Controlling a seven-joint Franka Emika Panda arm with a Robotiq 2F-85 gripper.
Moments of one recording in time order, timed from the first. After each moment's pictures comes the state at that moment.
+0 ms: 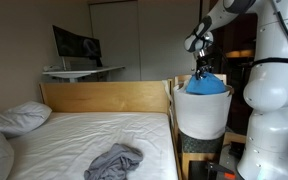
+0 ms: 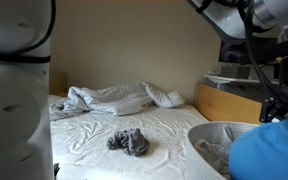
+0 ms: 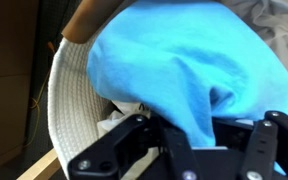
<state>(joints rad) -0.41 0.07 -0.51 -1.96 -0.24 1.85 0.04</state>
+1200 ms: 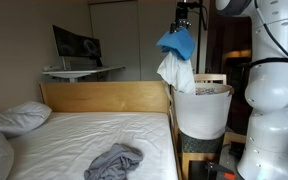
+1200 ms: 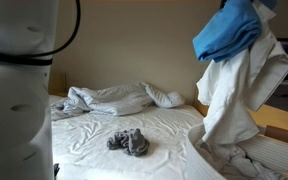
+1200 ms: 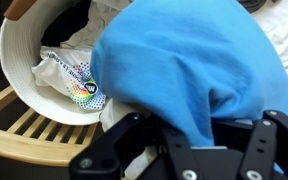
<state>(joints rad) -0.37 0.14 -0.35 -1.08 0.09 1.21 0.16</state>
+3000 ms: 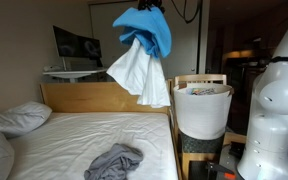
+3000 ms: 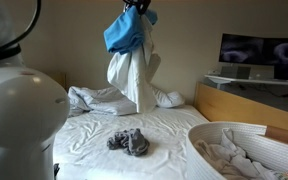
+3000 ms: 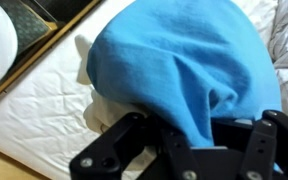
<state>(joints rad) -0.04 -0.33 0.00 -1.60 0.24 1.35 0.26</state>
